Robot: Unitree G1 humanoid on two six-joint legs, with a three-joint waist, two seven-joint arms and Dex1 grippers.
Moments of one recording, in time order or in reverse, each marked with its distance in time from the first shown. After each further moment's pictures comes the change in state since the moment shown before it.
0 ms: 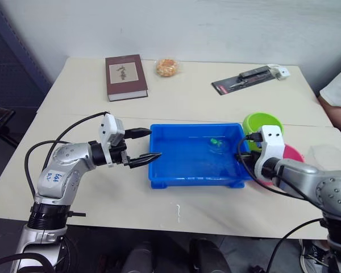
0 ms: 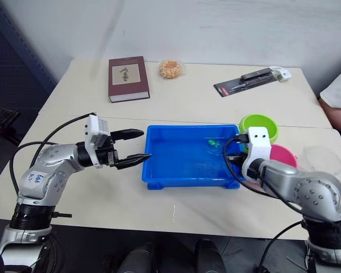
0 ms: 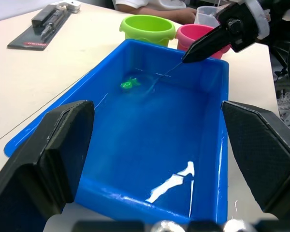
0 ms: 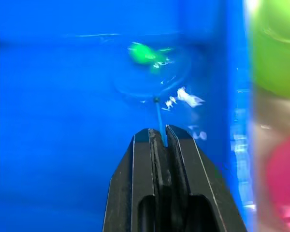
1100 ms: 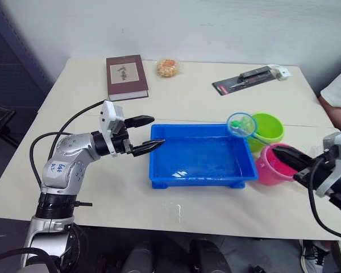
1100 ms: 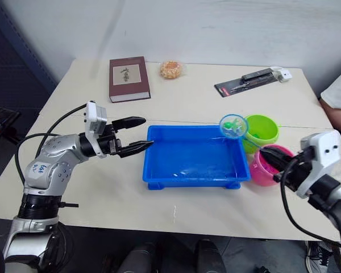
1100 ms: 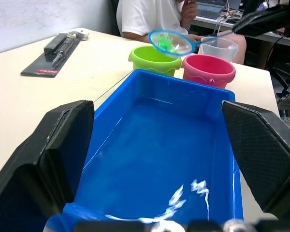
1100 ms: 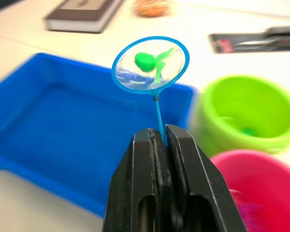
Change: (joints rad) left arm -0.099 -0.062 0.019 0.076 -0.019 -0.003 0.011; right arm 0.500 -0.149 -0.525 -0.154 -0.446 -0.370 0.852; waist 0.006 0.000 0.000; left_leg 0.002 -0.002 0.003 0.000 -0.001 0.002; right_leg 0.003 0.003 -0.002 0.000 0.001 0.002
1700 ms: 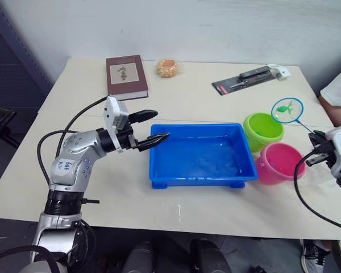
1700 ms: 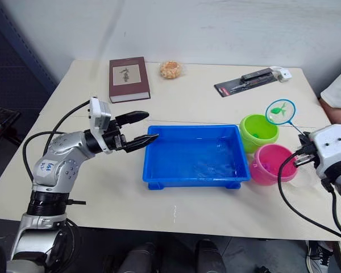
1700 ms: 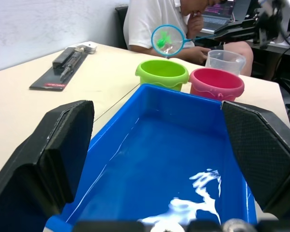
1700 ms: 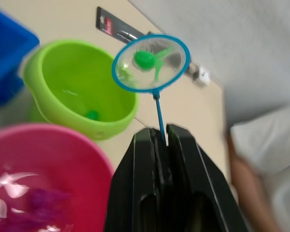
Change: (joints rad) left arm -0.023 -0.067 -0.013 0.005 0.018 -0.028 0.045; right arm -0.078 -0.083 0.279 0.374 -0.840 -0.549 -0.016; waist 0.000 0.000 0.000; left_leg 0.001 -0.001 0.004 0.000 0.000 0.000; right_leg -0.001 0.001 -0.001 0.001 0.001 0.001
